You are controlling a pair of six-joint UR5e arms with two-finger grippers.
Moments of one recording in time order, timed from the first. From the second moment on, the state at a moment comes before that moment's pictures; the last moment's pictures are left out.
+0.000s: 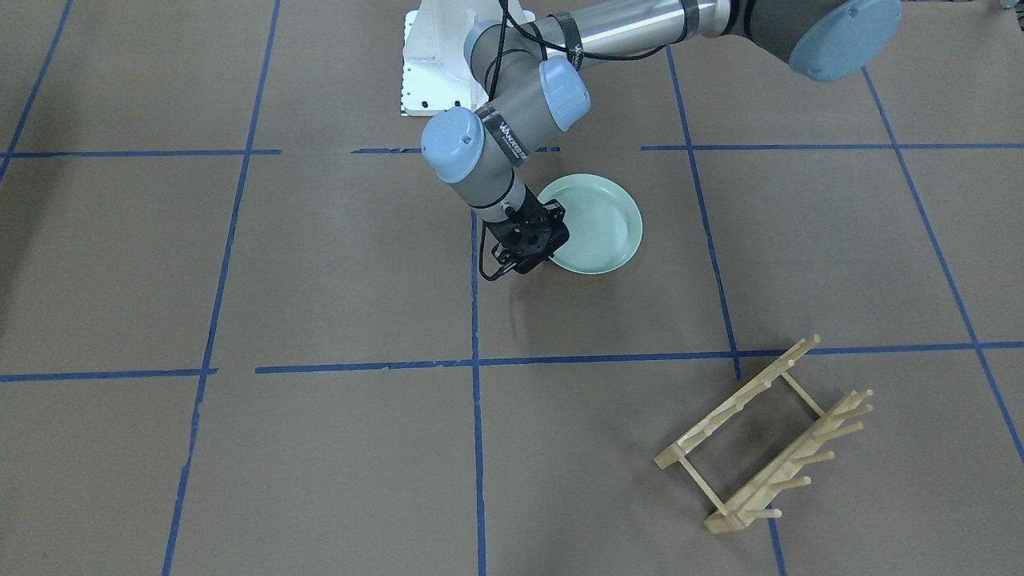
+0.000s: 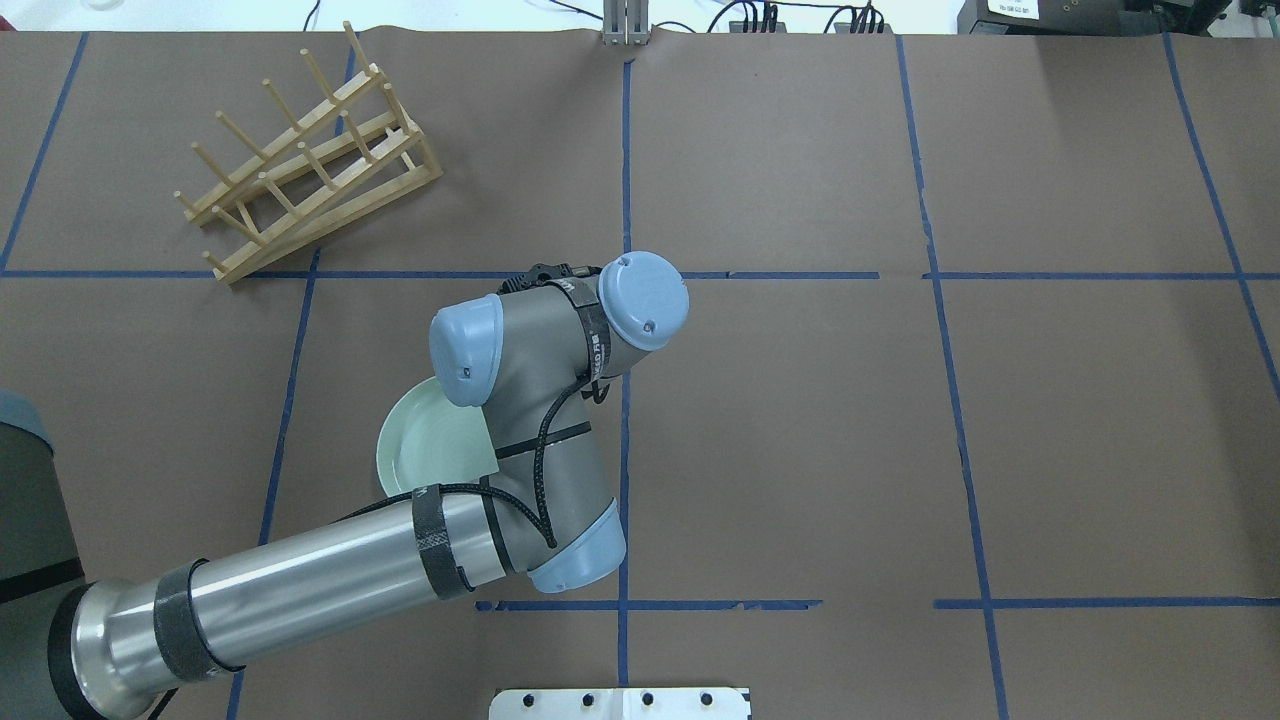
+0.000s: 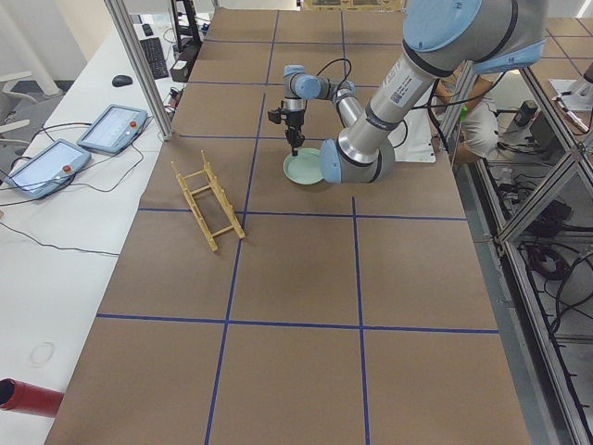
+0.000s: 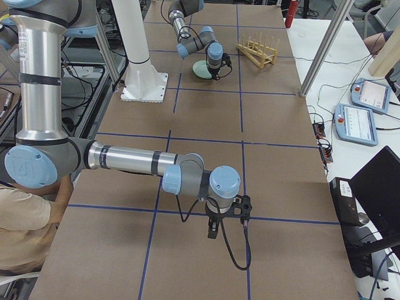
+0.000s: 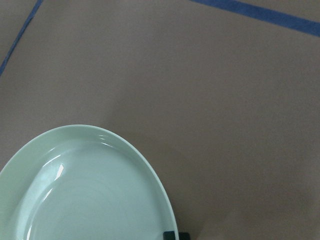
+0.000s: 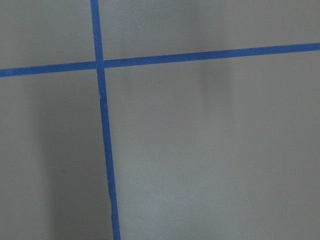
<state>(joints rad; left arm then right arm) -0.45 -2.52 -1.34 -1.19 -1.72 -1.64 1.62 -1.63 1.56 -1.62 2.32 -0.02</state>
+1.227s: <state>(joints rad) -1.24 -2.19 -1.71 -1.28 -2.00 -0.63 1.62 -1.63 1.56 -1.62 2.32 -0.02</state>
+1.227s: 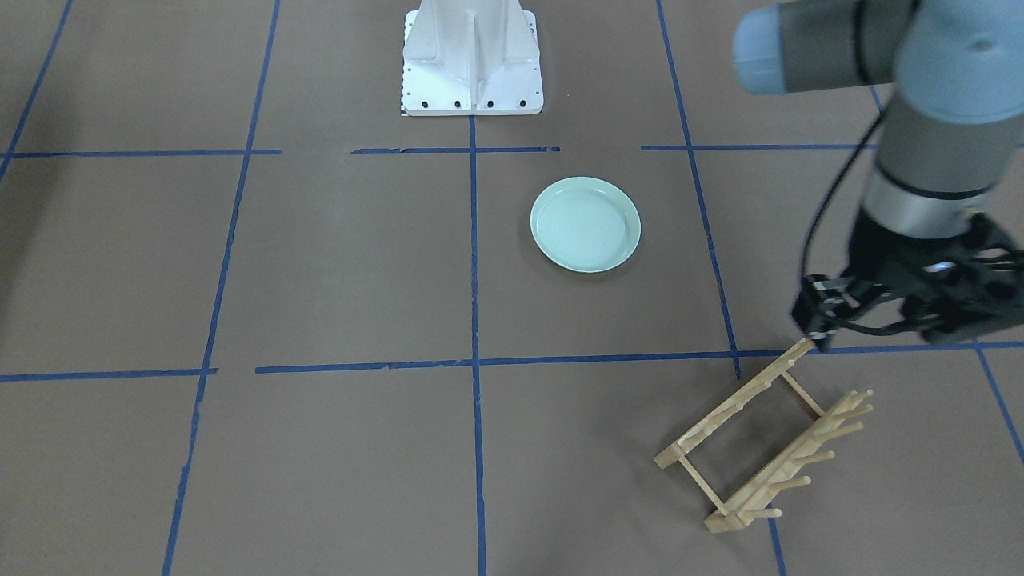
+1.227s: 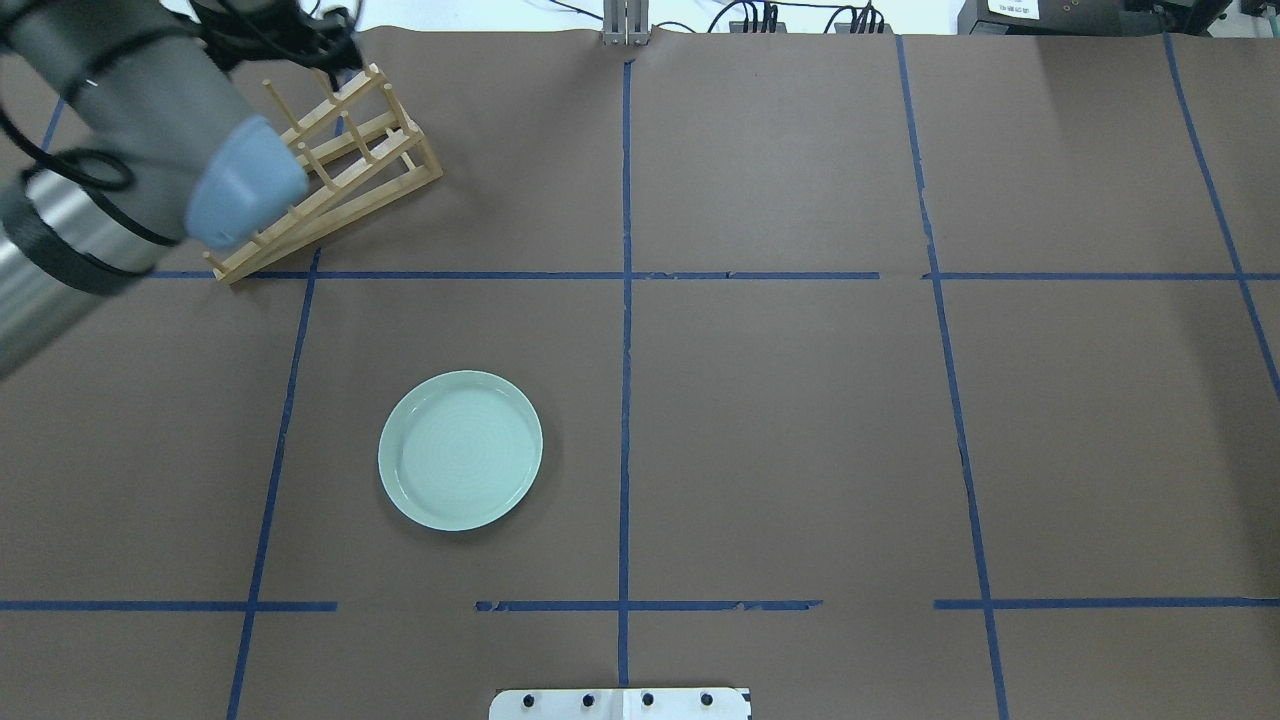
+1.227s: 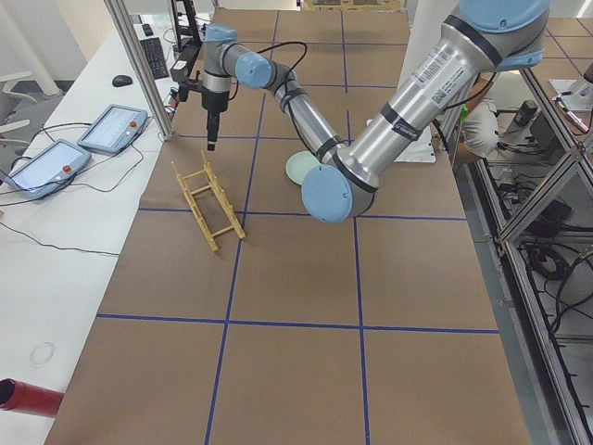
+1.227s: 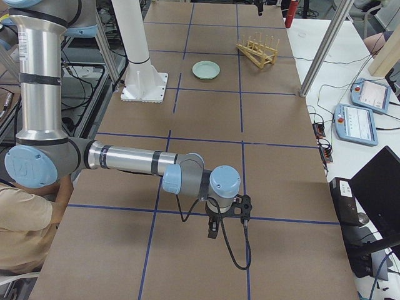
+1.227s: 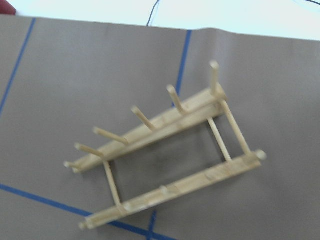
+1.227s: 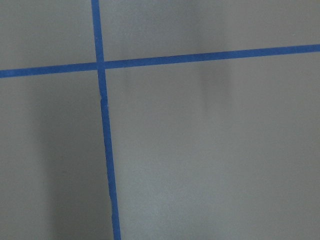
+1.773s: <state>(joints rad) -1.70 -1.80 -1.70 -1.33 -2.28 0.06 1.62 -1.63 1.56 -1.62 2.32 -0.02</state>
